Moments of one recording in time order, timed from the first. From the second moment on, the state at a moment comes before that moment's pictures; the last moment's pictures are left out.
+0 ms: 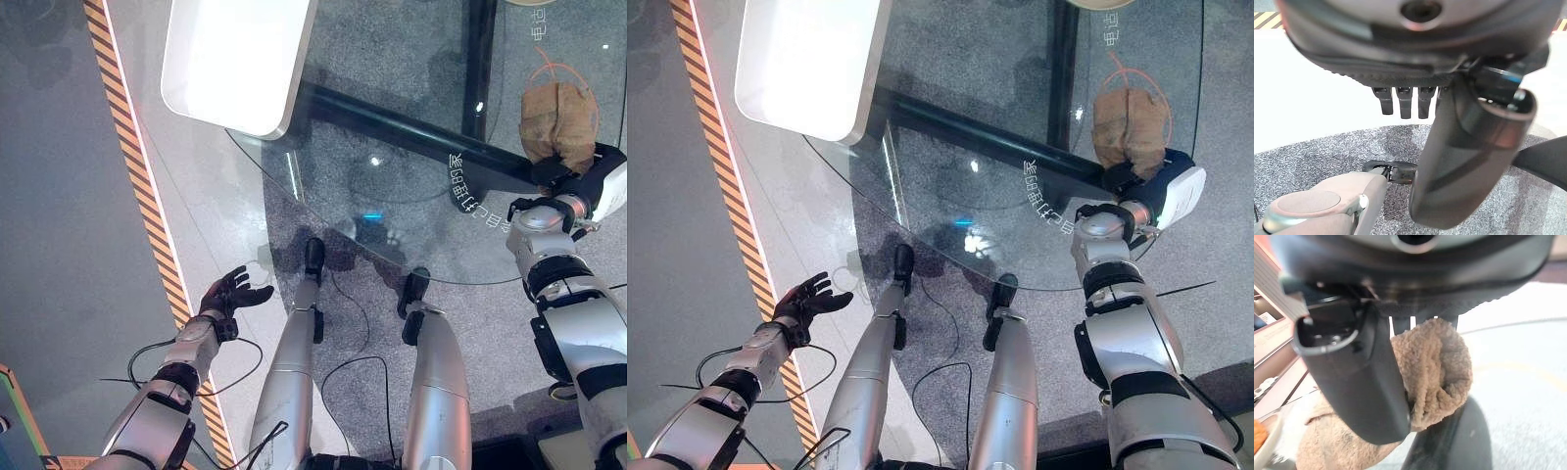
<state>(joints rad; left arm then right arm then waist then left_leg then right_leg) -0.52 0.42 -0.34 1.08 -0.72 -0.09 -0.04 -1.09 -0.60 0.31 1.27 0.48 -0.09 -0.83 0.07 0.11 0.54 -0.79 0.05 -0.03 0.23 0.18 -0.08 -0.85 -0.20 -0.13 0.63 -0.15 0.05</state>
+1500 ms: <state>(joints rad) -0.51 0.43 -0.34 1.08 -0.71 -0.09 -0.05 -1.10 -0.54 0.65 0.90 0.17 0.04 -0.77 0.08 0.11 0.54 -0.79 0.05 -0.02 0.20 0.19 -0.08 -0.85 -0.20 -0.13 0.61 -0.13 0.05</state>
